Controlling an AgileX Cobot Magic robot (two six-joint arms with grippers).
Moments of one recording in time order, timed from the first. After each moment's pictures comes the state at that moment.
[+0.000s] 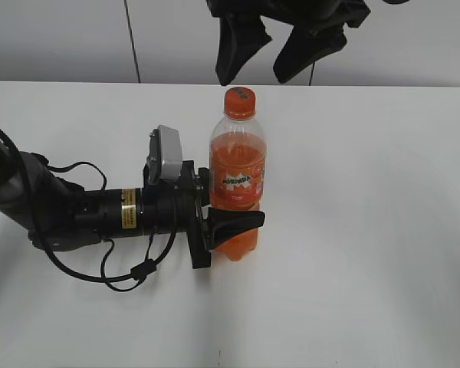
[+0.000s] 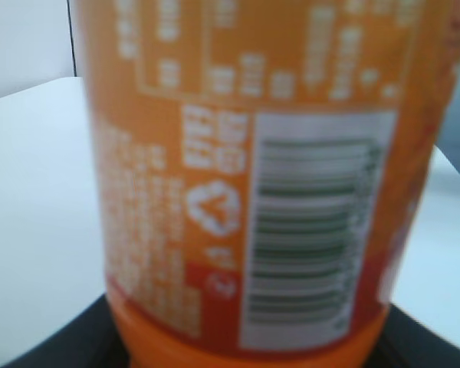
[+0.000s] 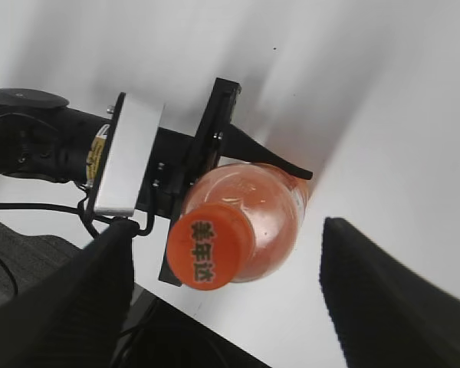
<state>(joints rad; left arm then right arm) -0.40 2.31 -0.96 1.08 -1.29 -0.34 0.60 1.82 -1.78 0.24 1.22 0.09</state>
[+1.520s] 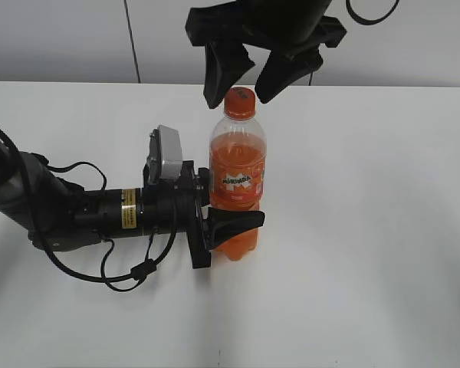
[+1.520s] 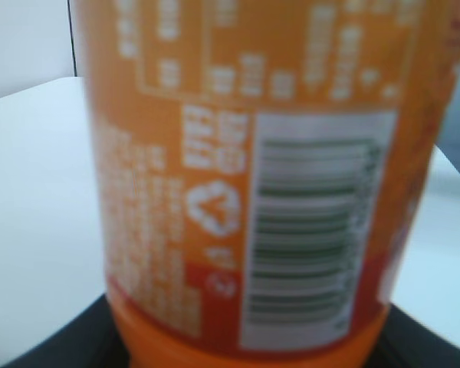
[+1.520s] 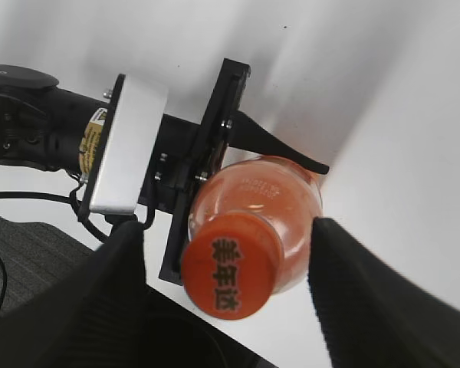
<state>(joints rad) -0.40 2.31 -0.96 1.08 -1.29 -0.34 0.64 1.87 -1.78 0.23 1.22 0.09</state>
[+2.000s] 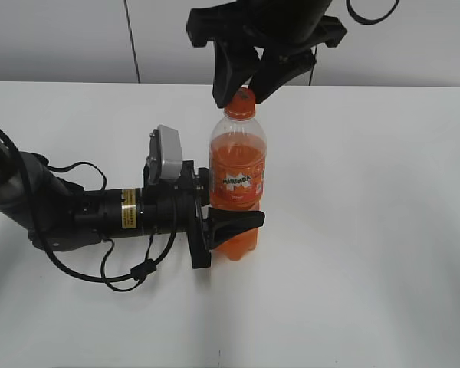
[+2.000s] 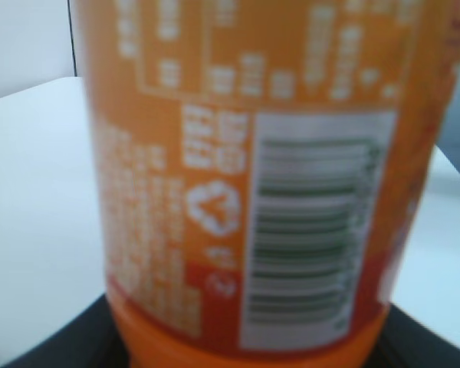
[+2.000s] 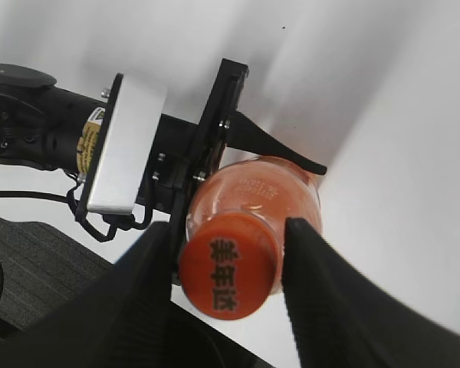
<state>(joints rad) -0.40 2.31 -0.96 1.08 -1.29 -0.34 0.64 1.87 -1.78 0.23 1.22 0.08</state>
